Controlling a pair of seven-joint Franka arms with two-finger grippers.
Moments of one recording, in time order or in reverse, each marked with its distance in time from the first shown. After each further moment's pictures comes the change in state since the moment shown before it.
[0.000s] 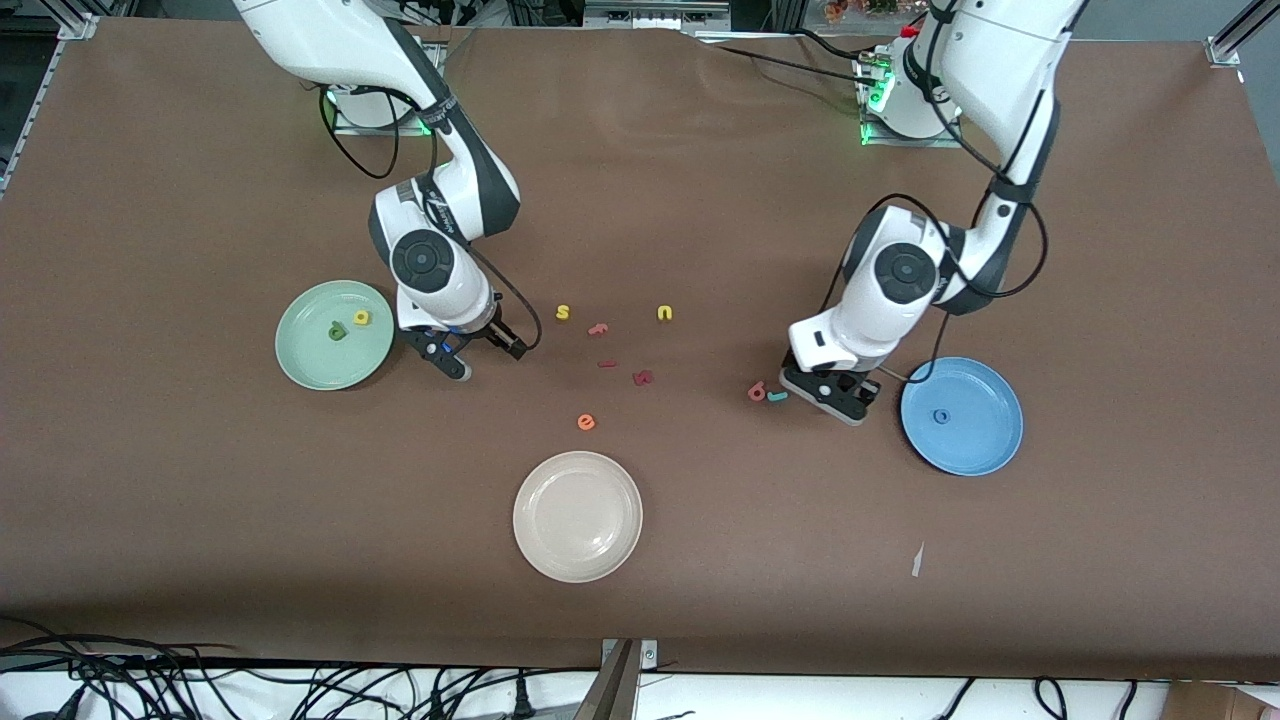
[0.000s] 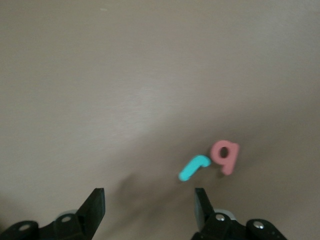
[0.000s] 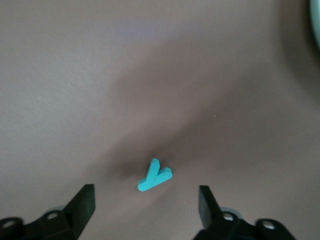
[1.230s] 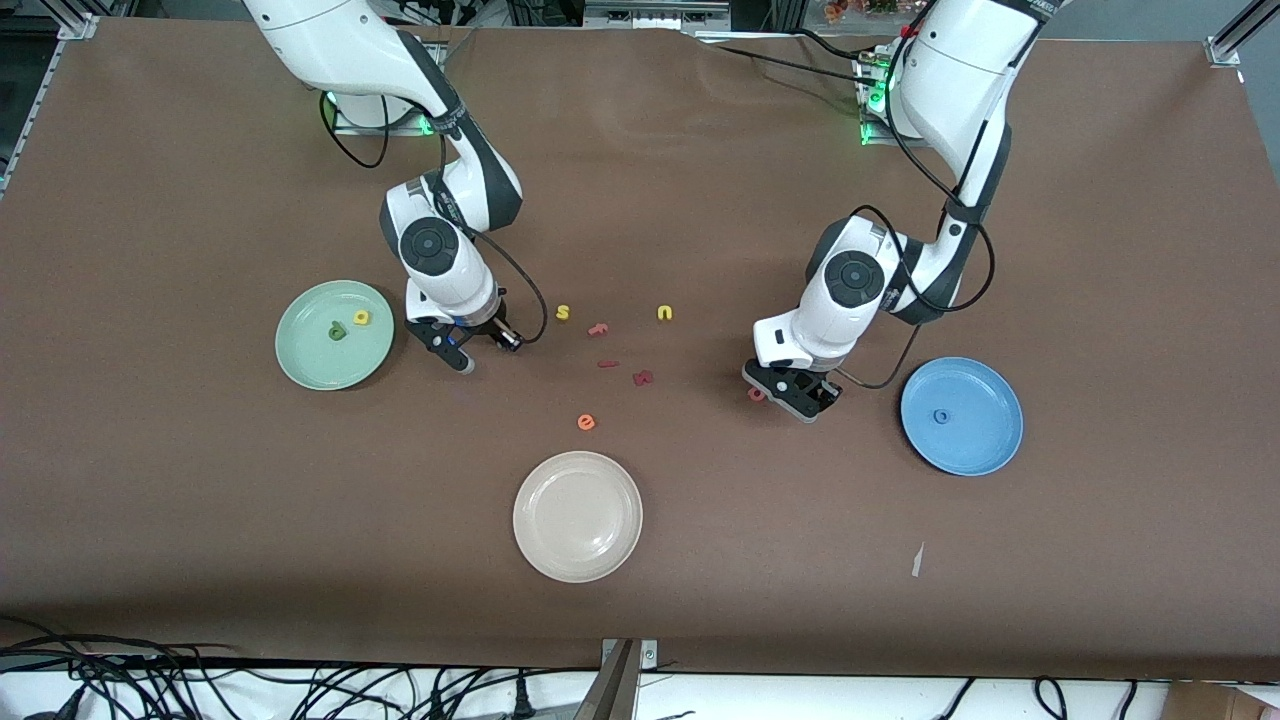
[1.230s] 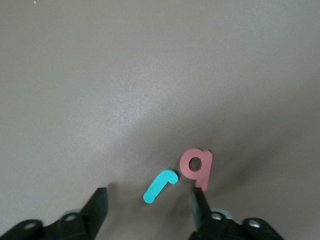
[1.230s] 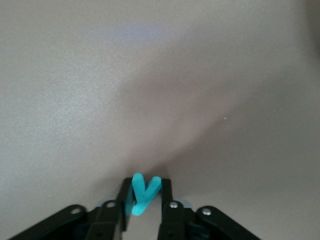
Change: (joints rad) left arm -0.047 0.078 0.003 0.033 0.031 0.035 0.014; right arm 0.008 0.016 -0.002 -0.082 0.000 0.180 0.019
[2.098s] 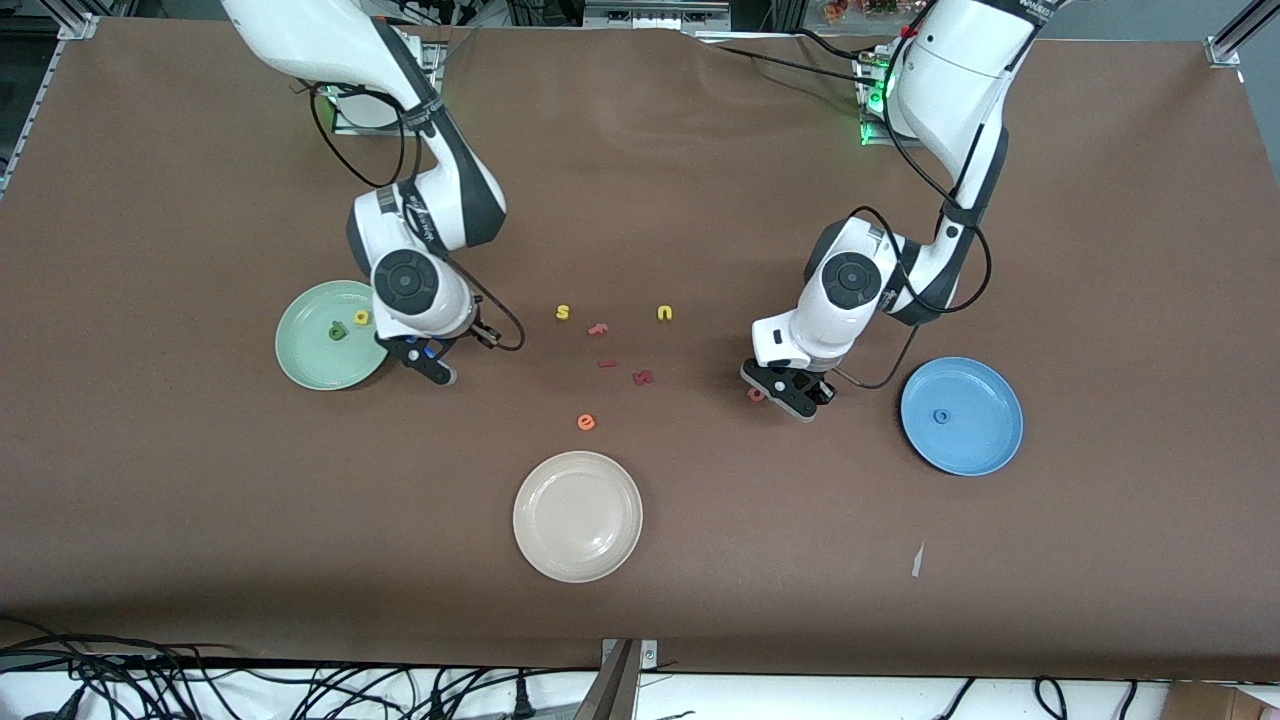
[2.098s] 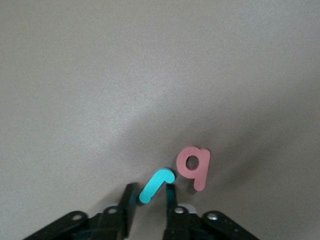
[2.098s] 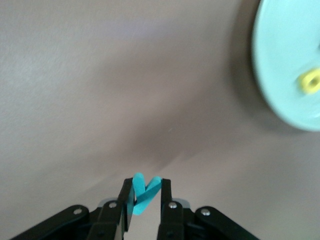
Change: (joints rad) left arm -0.003 0.009 -0.002 0.002 0.001 0.000 0.004; right arm -0.001 -0.029 -0.094 0.185 0.000 -0.461 -0.216
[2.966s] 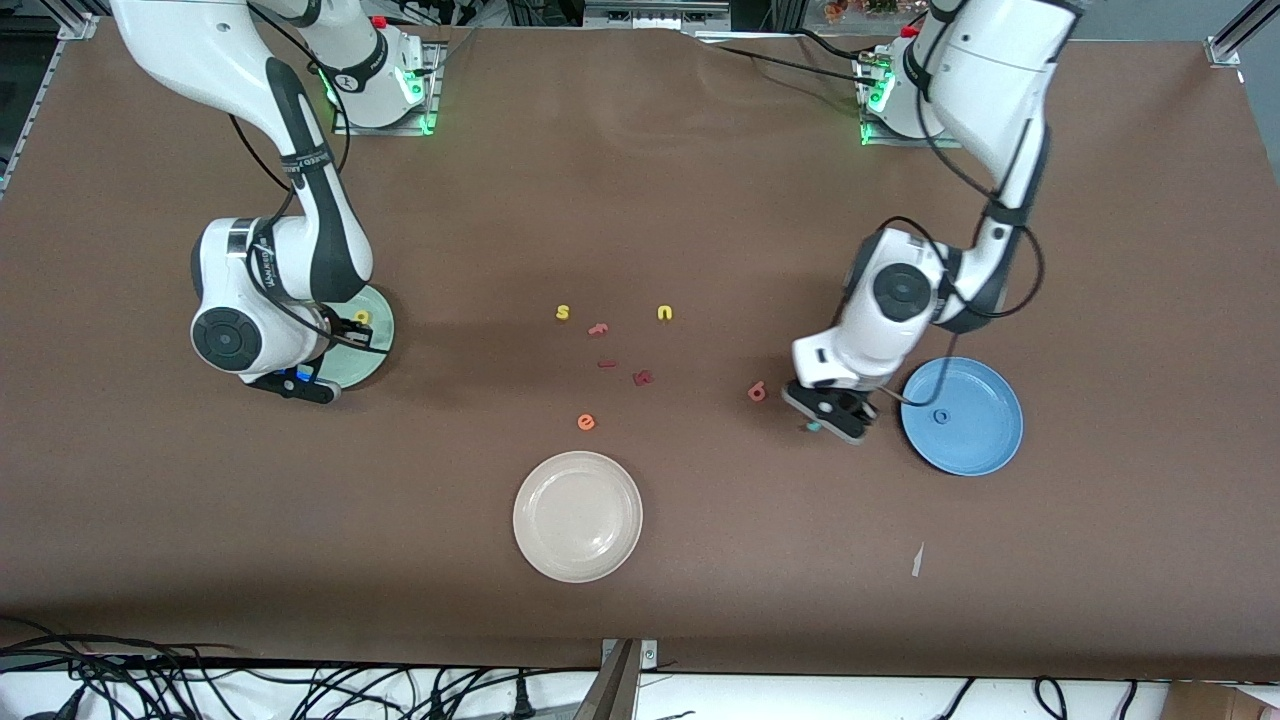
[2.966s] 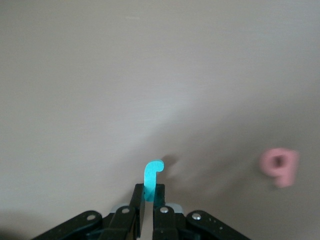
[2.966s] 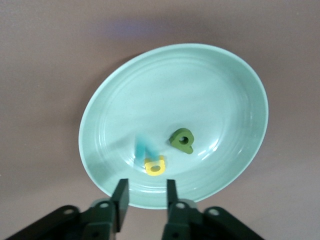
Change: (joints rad) left arm 0.088 -0.048 0.067 0.021 0.001 -0.011 0.110; right arm -0.096 0.004 -0.215 0.013 0.000 -0.179 -0.619
